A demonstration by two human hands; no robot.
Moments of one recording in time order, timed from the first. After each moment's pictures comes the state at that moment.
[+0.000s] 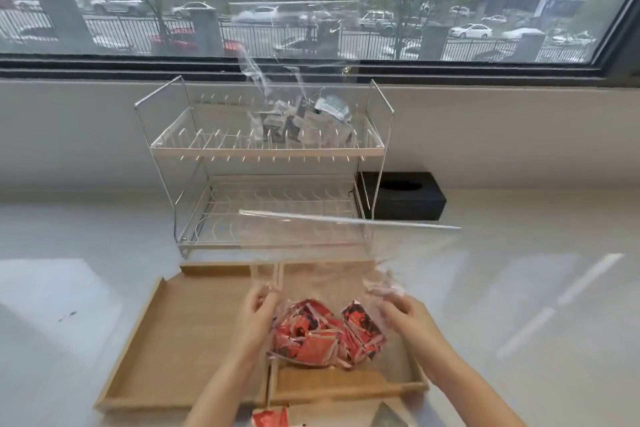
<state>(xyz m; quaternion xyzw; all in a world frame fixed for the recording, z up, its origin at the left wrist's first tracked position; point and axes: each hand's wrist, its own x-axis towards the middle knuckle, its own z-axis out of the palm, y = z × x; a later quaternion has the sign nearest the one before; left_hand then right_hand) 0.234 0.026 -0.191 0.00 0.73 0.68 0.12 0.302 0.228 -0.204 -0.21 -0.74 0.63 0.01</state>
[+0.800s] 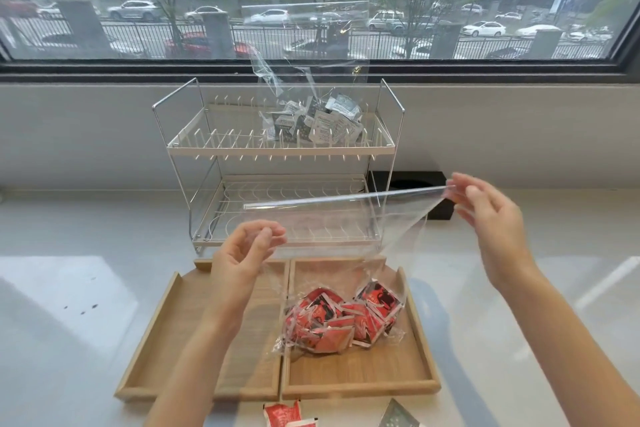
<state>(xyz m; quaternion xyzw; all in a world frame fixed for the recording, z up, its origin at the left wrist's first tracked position) 0.221 0.006 -0.125 0.11 0.66 0.75 -0.02 0.273 0.279 -0.091 -0.14 -0.70 0.63 0.29</state>
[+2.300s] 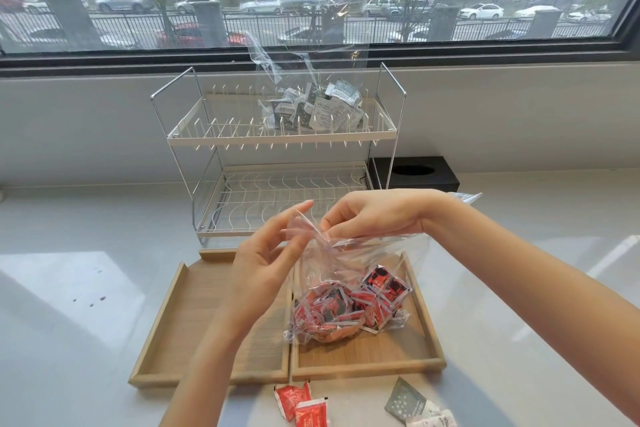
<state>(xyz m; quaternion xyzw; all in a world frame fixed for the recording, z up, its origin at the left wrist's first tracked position) 0.249 0.009 -0.104 0.23 0.70 0.68 0.03 0.231 0.190 -0.048 0.17 -0.83 0.43 -0.32</state>
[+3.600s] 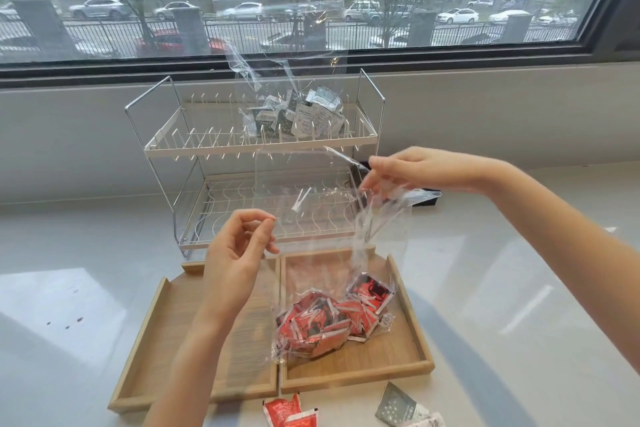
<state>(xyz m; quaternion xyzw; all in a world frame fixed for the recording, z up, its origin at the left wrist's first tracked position) 0.229 0.012 -0.105 0.18 0.72 0.67 -0.05 0.241 0.263 -0.018 0.06 -0.91 0.38 -0.14</state>
